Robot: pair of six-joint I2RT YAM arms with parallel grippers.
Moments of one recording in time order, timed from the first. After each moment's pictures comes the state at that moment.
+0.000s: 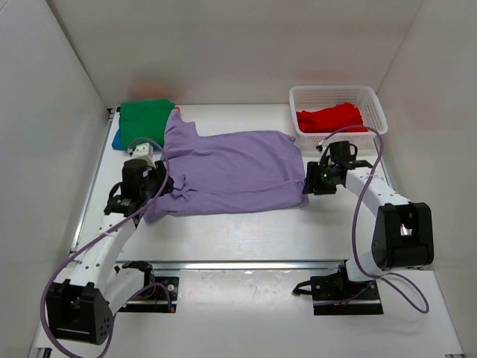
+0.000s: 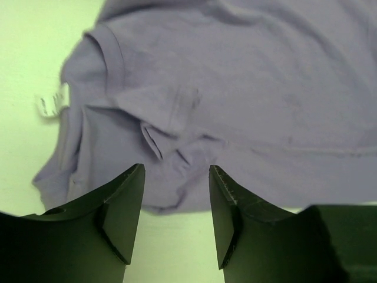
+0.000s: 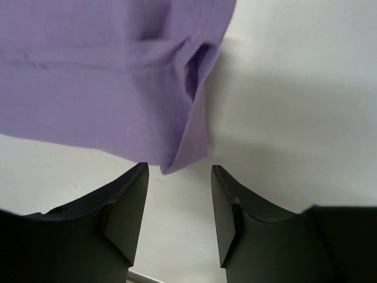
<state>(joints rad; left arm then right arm) -0.12 0.97 0.68 -0.28 -0.01 -0.34 0.08 1.47 0.95 -0.53 -0.28 0.10</state>
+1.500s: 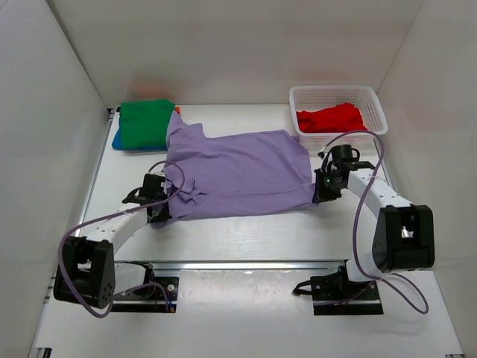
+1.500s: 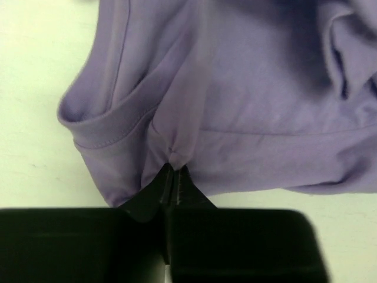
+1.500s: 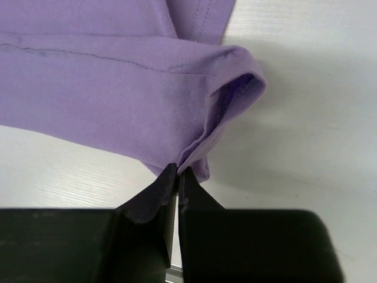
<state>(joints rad) -0.18 1.22 0.55 -0.41 -0.16 -0.26 0.06 1.45 0.92 -0.64 -0.24 0.06</state>
